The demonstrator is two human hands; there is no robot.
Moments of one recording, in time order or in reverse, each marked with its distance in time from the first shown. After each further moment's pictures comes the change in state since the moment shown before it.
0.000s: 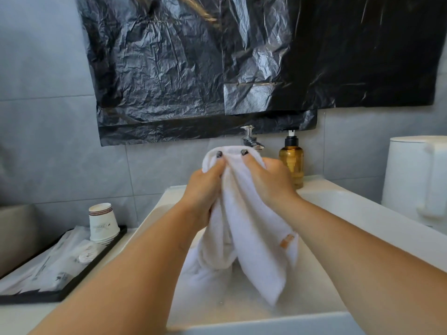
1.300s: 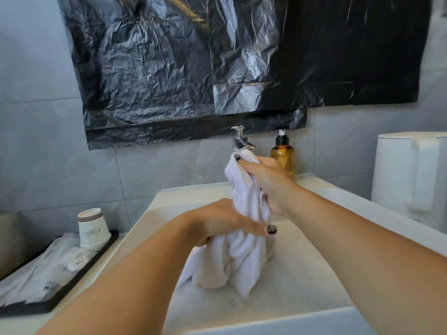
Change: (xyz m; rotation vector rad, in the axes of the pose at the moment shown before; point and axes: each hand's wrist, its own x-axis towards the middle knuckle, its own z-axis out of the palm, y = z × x) left_hand -0.013 -0.018 0.004 0.673 -0.664 -0.151; right_hand 0.009 0.014 -0.008 0.607 -0.231 0.303
